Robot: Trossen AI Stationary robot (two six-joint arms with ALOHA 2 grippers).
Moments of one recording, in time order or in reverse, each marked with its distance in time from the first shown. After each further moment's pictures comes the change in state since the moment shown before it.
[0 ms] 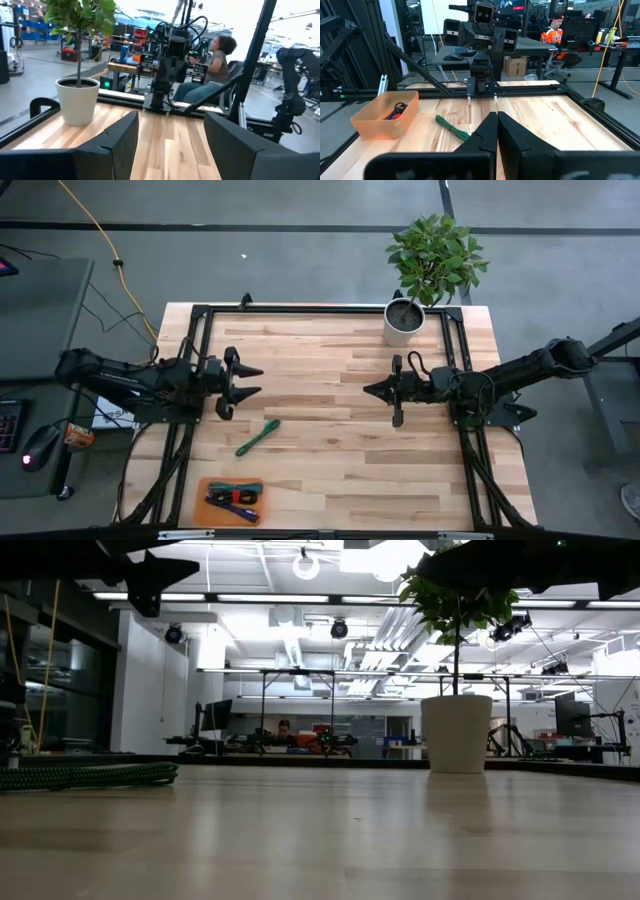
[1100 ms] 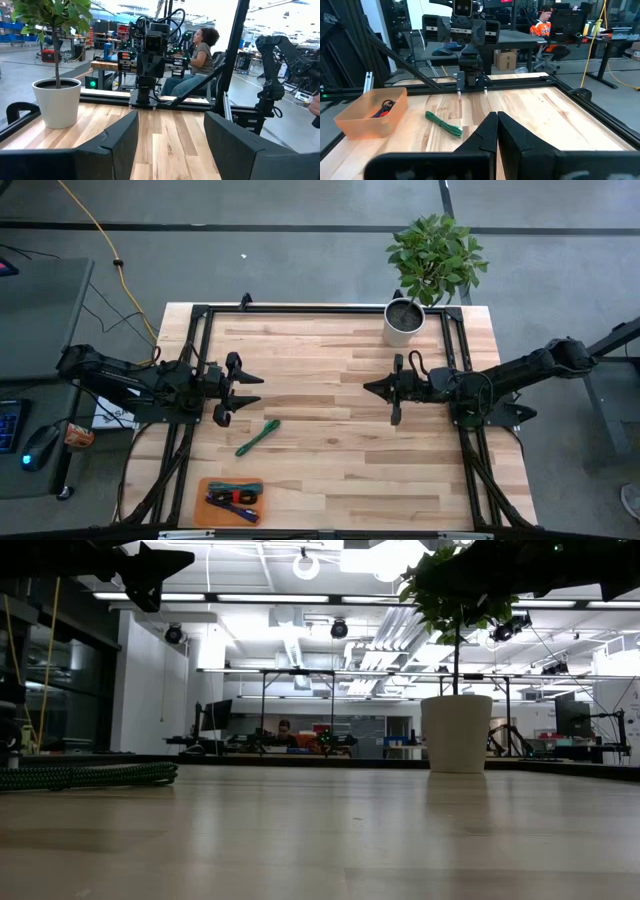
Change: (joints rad) left arm -0.056 0.014 0.001 -0.003 0.037 0.046; right arm 0.000 0.000 0.000 -0.033 0.062 0.026
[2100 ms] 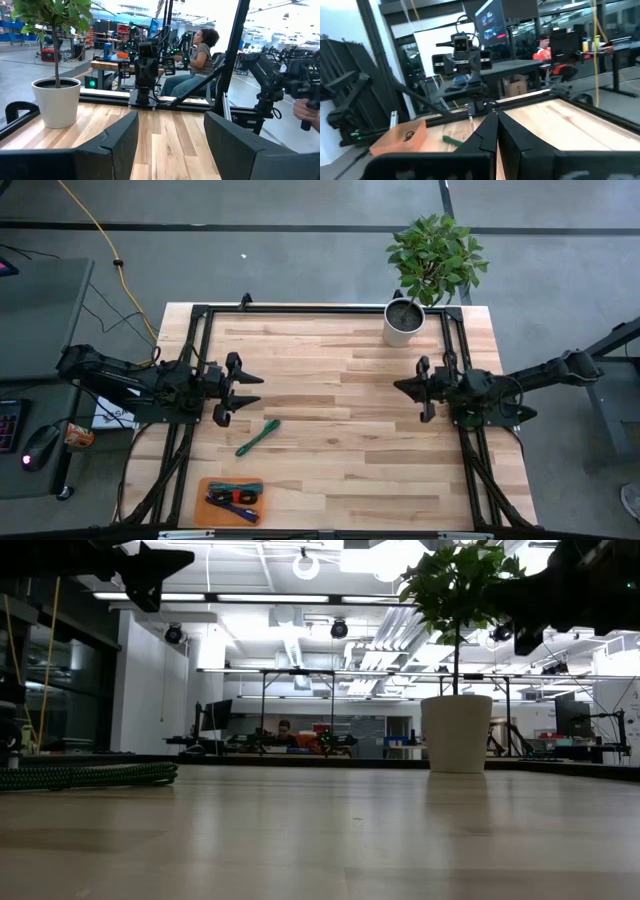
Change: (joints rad) left arm 0.000 0.000 0.000 0.002 0.000 -0.008; right arm 0.001 -0.489 -0.377 0.105 -0.019 0.124
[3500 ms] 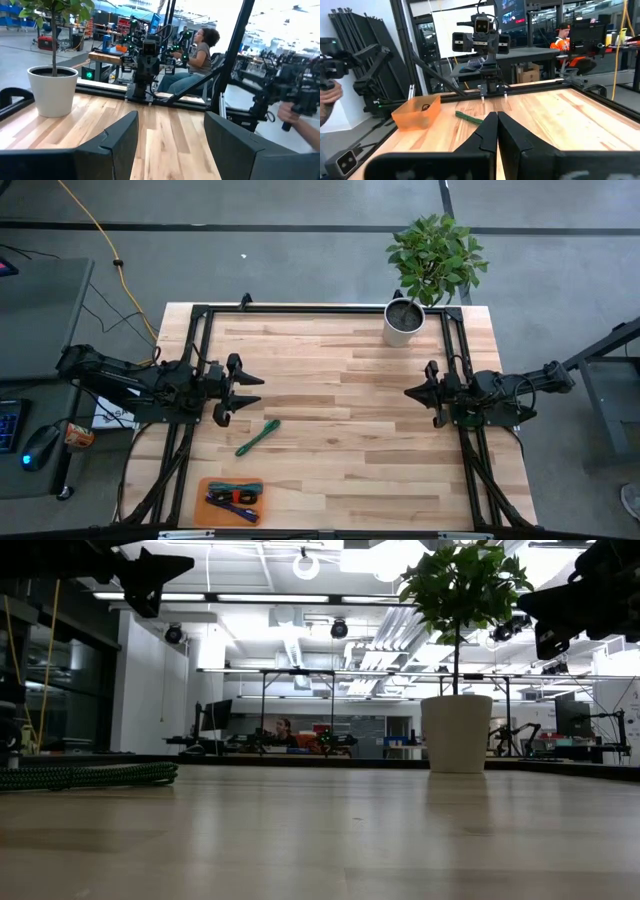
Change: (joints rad) left arm 0.001 0.002 0.004 -0.024 0.000 -0.074; right arm 0.067 -0.523 -0.006 -0.588 -0.022 -0.053
